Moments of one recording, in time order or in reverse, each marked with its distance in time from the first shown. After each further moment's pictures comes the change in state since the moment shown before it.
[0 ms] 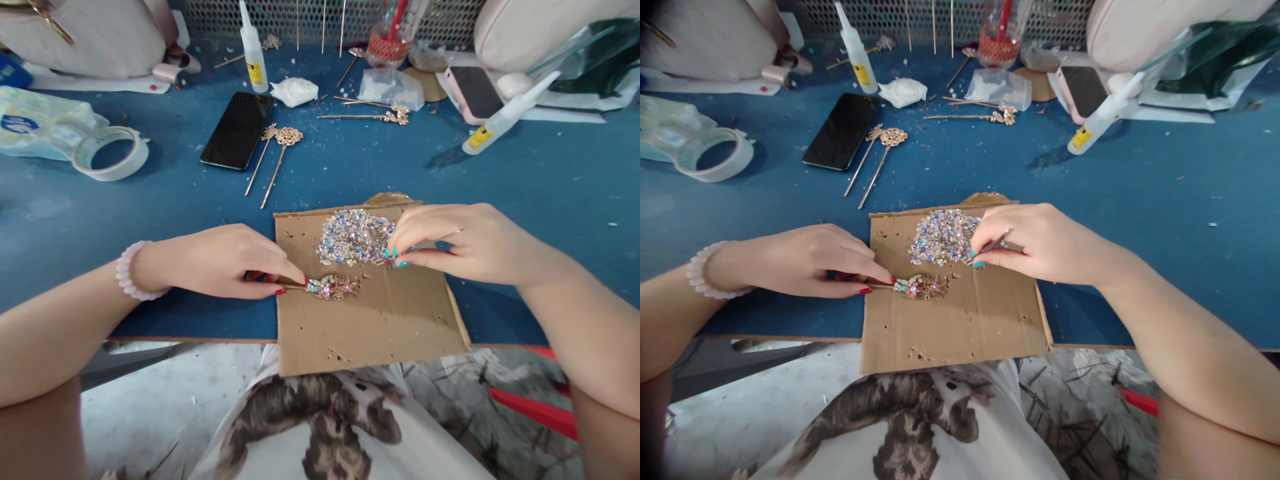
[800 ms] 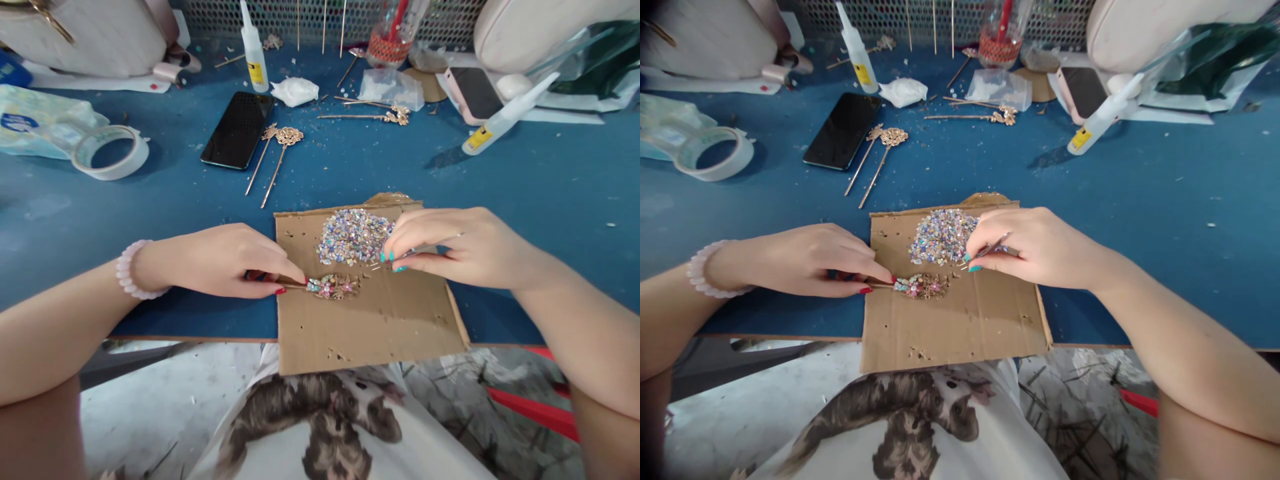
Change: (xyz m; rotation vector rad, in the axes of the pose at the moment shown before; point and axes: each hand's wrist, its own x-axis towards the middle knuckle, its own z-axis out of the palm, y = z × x) left_hand 0.001 0.000 0.000 -0.008 -0.002 0.001; right_hand 0.002 -0.003 0.005 0.033 0.011 0.024
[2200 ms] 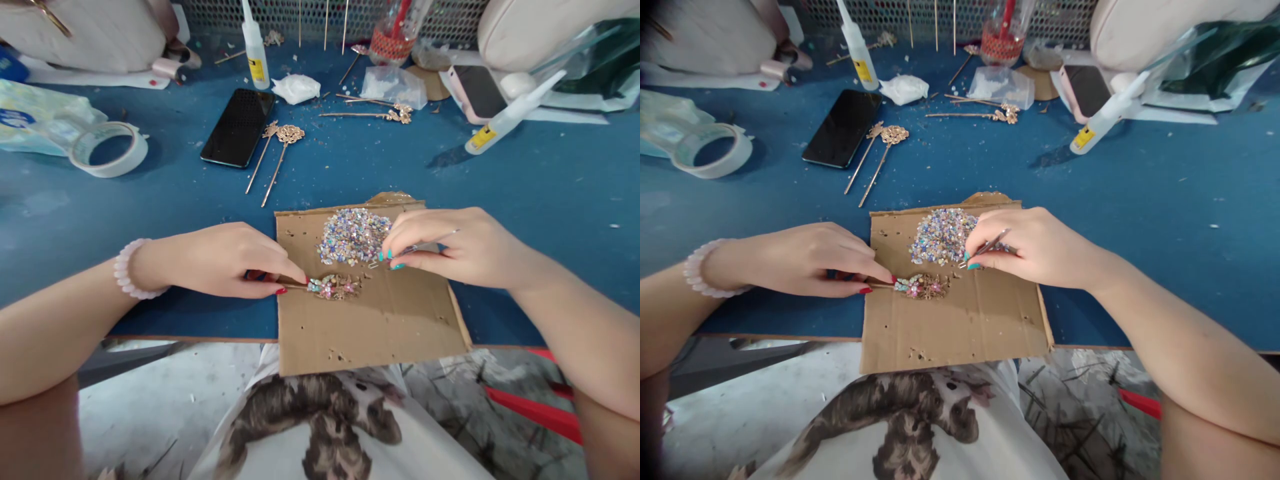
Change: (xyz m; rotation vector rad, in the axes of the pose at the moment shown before) left_hand 0.000 0.001 -0.001 -0.007 0.001 -0.002; right_hand 0.000 0.005 0.004 0.061 0.008 0.050
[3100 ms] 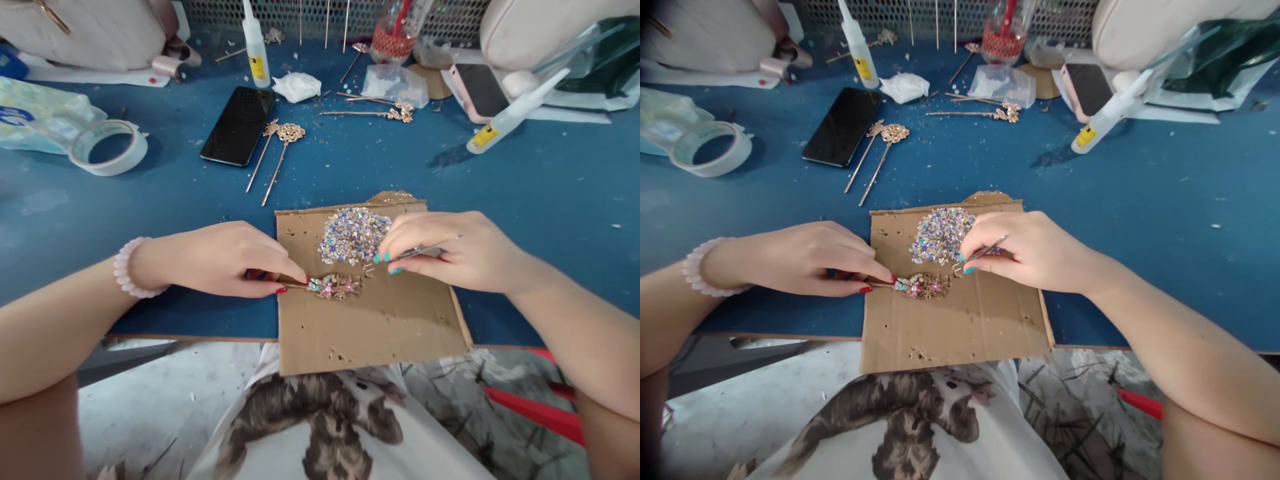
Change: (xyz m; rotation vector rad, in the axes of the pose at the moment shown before) left_hand 0.000 0.000 0.000 0.000 0.002 0.009; right_hand 0.001 -0.001 0.007 0.014 0.046 -0.103
